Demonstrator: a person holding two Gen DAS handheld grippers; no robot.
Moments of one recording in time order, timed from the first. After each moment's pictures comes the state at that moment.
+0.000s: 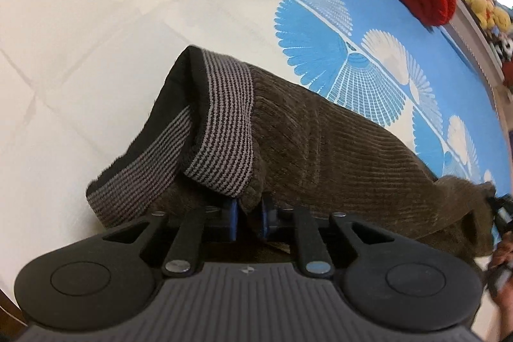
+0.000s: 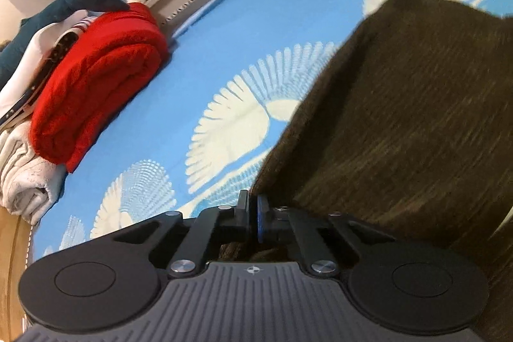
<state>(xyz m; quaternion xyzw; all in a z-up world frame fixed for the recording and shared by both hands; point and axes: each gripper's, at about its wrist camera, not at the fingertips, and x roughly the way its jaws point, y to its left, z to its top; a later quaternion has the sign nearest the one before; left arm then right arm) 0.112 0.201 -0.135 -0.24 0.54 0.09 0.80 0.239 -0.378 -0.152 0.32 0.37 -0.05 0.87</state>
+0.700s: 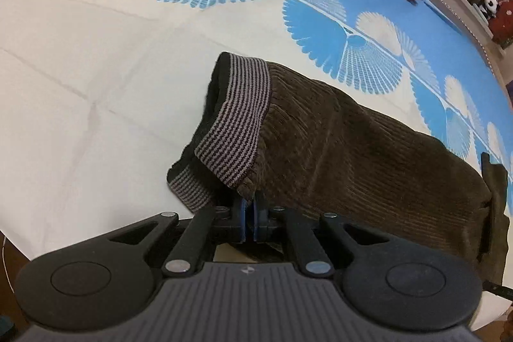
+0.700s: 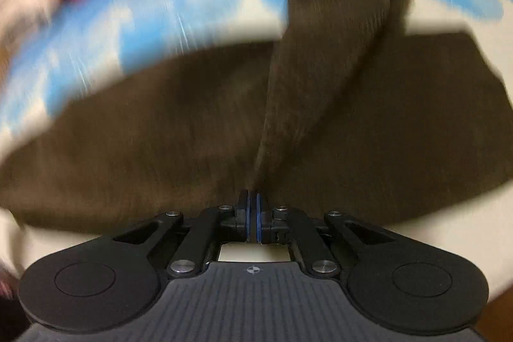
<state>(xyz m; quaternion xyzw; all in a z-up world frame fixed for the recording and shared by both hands) 0.056 0.232 -0.102 -0.17 0.55 0.07 0.81 -0.008 -0.377 -0.130 0.13 0.58 -0.01 0.80</state>
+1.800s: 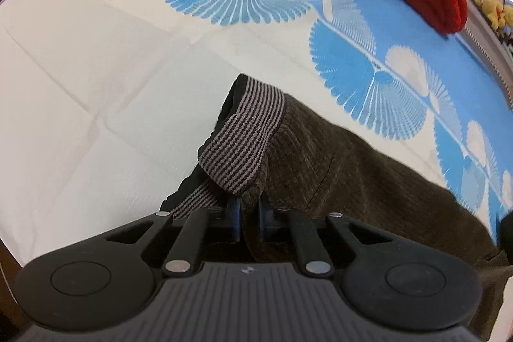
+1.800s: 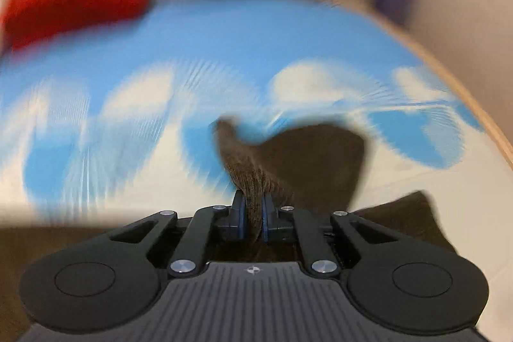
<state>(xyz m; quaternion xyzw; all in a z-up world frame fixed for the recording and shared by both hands) 0.089 0.234 -0.106 -0.21 0.53 0.13 0.81 0.088 -0.434 -0.076 0.11 0.34 -0.18 0.92</state>
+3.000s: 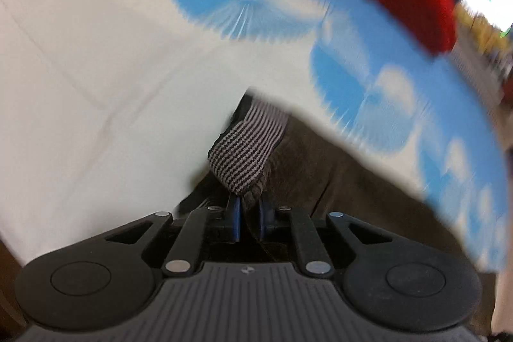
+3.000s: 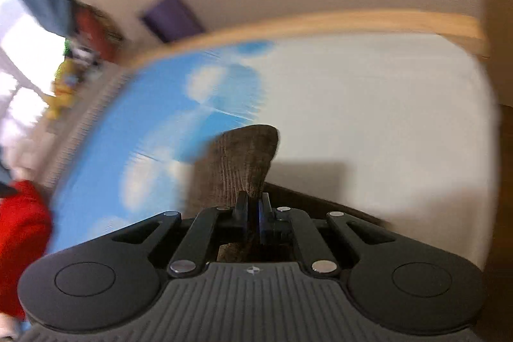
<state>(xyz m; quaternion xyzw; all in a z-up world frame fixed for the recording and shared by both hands) 0.065 0.258 -0.105 -0.23 0.53 0.12 0.81 -0.089 -0.585 -0.100 0.40 0.29 -0.38 0.78</state>
